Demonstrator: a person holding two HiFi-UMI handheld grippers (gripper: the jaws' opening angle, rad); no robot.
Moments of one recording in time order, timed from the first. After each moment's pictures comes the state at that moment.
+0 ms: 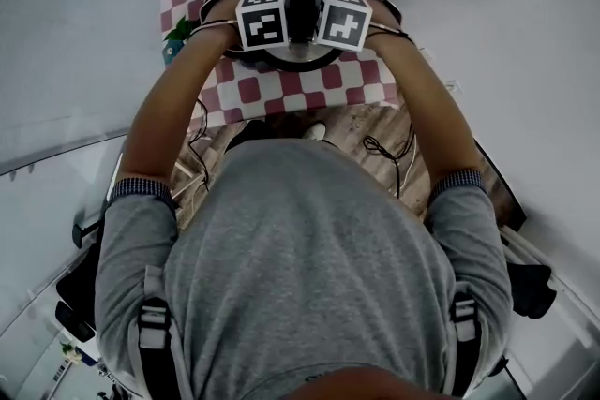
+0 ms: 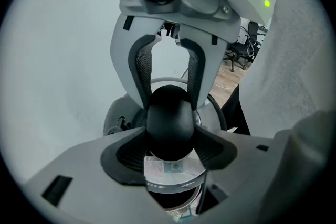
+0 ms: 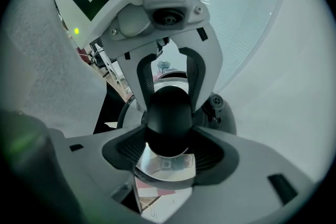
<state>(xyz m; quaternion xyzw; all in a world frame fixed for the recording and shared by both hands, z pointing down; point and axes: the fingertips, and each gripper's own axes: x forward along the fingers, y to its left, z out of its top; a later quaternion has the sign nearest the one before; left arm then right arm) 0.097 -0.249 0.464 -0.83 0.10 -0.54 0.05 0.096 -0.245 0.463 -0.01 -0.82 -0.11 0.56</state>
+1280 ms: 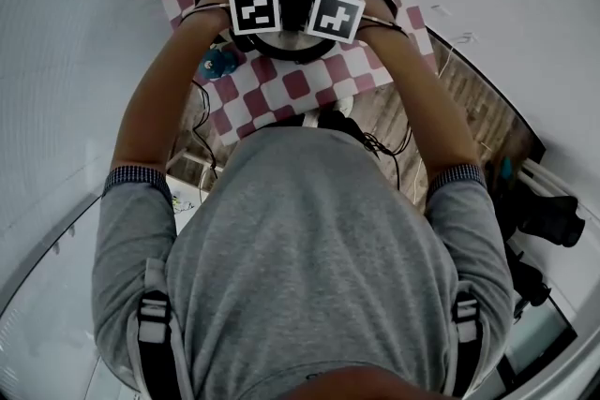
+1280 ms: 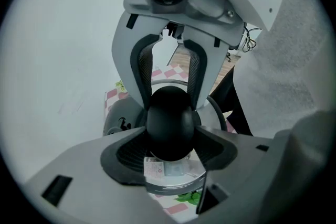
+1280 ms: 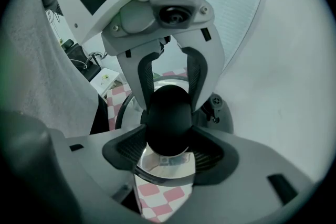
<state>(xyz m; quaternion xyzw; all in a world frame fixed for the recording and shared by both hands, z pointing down) -0.036 -0.278 0.522 -0.85 -0.04 -0.52 0.07 -0.037 -0.275 0.520 0.08 -0.81 0.00 0.58</state>
